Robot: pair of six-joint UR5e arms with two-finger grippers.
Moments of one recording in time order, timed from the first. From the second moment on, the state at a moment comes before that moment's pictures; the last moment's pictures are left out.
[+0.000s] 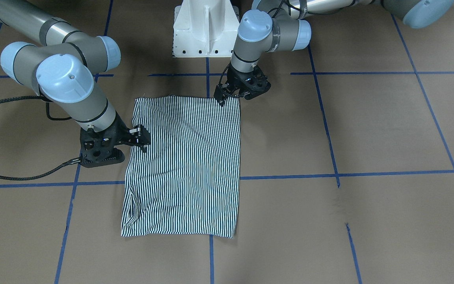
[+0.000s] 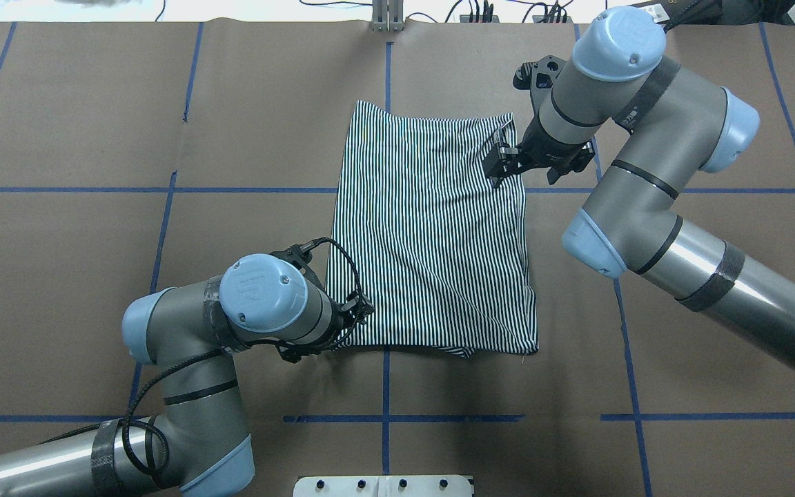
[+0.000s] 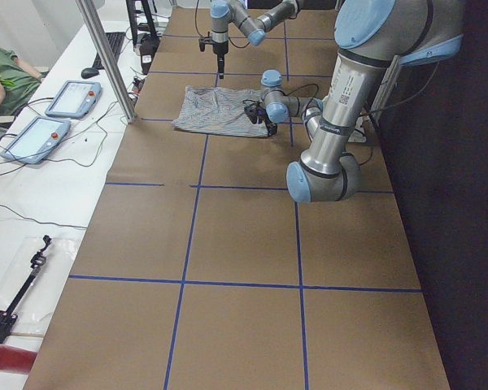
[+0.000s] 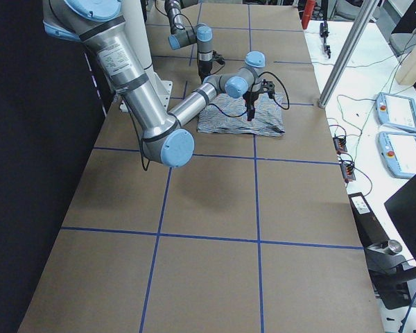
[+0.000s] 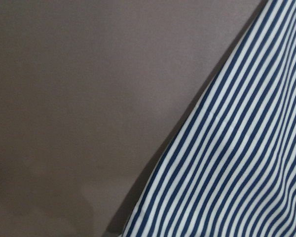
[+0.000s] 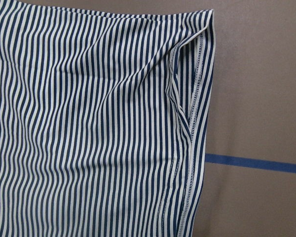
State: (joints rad) left arm -0.36 -2.14 -1.69 -1.81 -1.80 -1.90; right arm 0.81 -0.99 1.61 -1.49 2.11 0.88
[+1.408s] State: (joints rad) left arm -0.36 -2.15 -1.69 -1.81 -1.77 -1.89; right arm 0.81 -1.01 1.63 -1.49 2.11 0.90
